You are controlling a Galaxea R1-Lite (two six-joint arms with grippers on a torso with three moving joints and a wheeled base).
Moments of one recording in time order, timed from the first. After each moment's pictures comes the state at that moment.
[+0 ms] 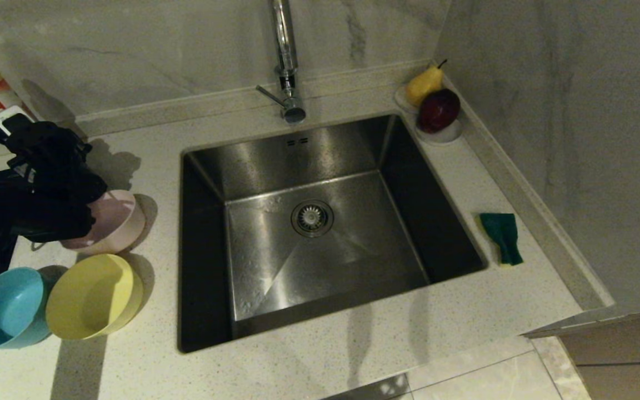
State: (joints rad) left arm 0.25 2.32 -1.65 -1.10 0.72 -0.06; right arm -0.01 0.00 -0.03 0.06 -0.02 0.01
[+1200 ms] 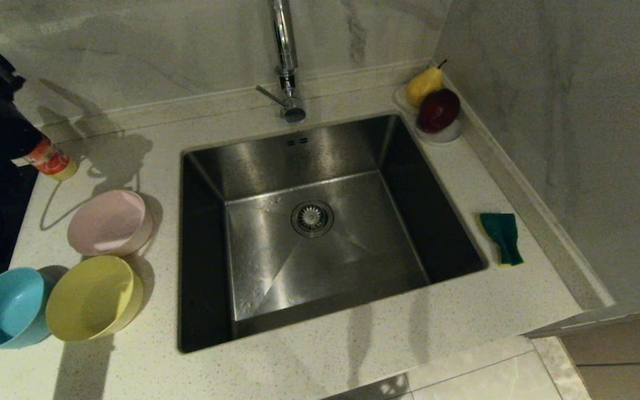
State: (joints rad) left arm 0.26 1.95 -1.52 -1.04 0.70 -0.07; right arm -0.01 0.00 -0.03 0.06 -0.02 0.01
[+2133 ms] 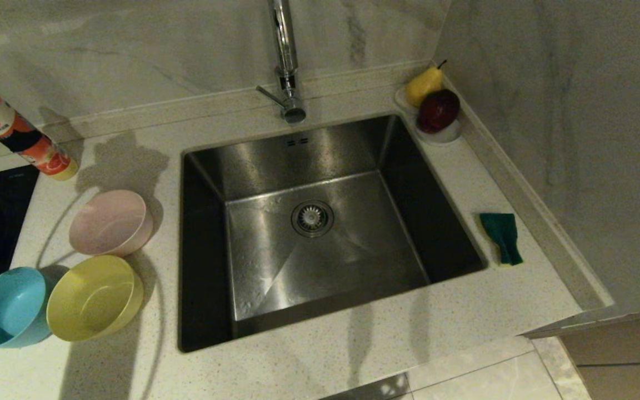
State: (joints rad) left arm 0.20 1.23 -1.25 -0.17 0.41 -0.08; right arm -0.01 0.00 -0.03 0.06 -0.02 0.01
